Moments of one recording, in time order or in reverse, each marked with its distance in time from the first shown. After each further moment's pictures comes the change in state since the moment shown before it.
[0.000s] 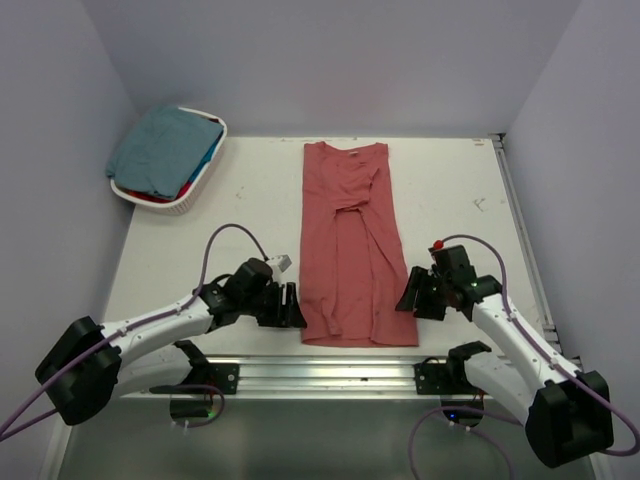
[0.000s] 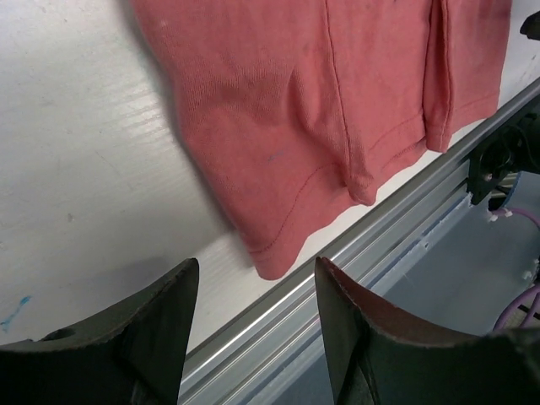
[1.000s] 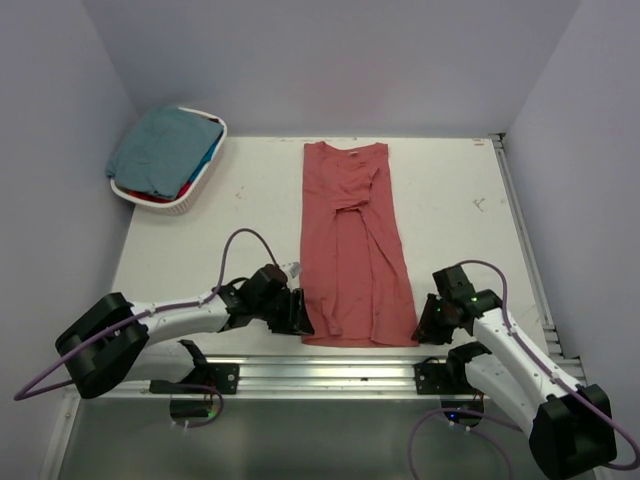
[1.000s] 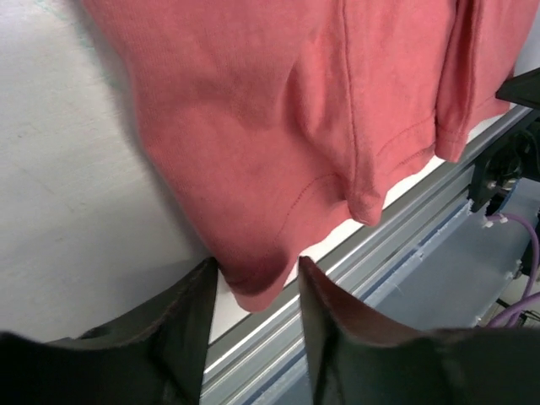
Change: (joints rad) left arm -0.098 0.178 -0.005 0.145 -0.014 -0.126; right arm 0.027 -0.084 -0.126 -0.195 0.101 0.167
